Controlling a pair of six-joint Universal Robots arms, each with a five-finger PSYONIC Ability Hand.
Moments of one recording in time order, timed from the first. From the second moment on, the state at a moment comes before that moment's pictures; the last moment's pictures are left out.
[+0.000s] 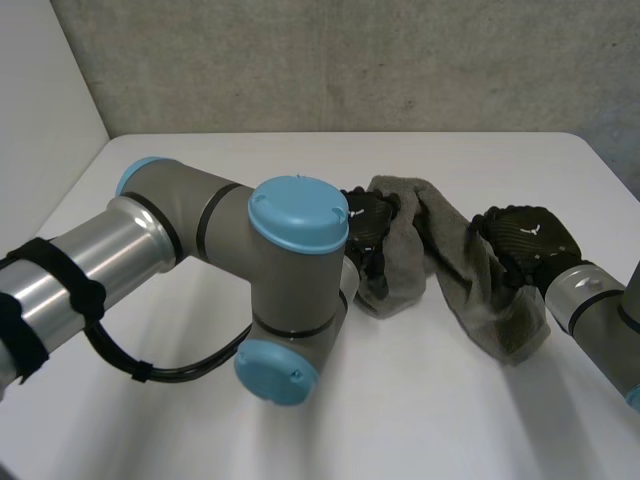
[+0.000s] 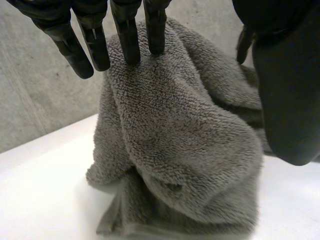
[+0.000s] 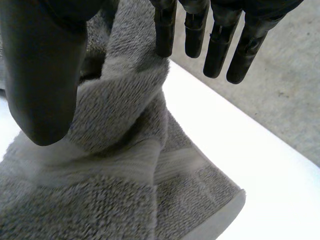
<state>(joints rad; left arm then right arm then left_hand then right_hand) 3.85 -2.46 -0.77 3.03 -1.75 3.12 1.75 -1.24 1.74 -0.22 1.33 2.76 0.33 0.32 0.31 0.32 0.29 0.32 0.31 0.32 0.30 0.10</state>
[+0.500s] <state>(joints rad) 3.88 -2.82 -0.34 3.01 -1.76 3.37 1.77 -1.20 1.75 -0.22 1.33 2.76 0.77 0.77 0.77 0.77 0.76 0.39 0.39 0.39 0.39 0.23</state>
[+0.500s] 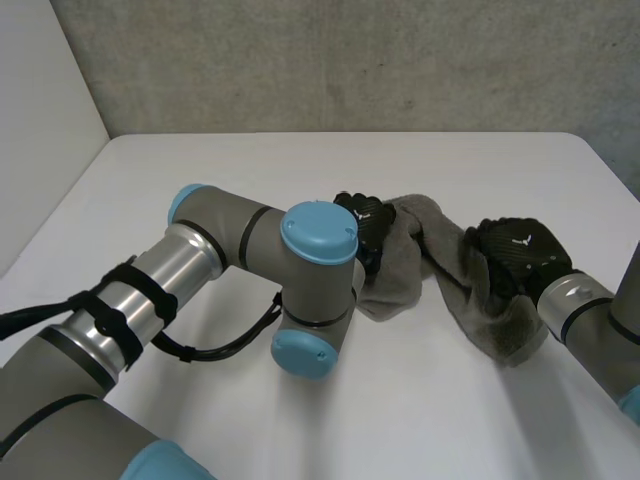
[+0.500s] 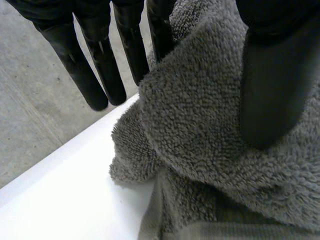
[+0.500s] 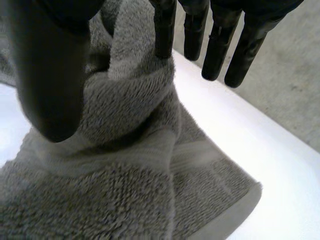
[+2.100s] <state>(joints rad) 4.22 -2.16 -1.25 3.21 -1.59 3.53 2.00 -0.85 1.01 0.24 1.50 2.66 0.33 0.31 0.30 0.32 0.29 0.23 0.24 0.24 0.25 0.06</state>
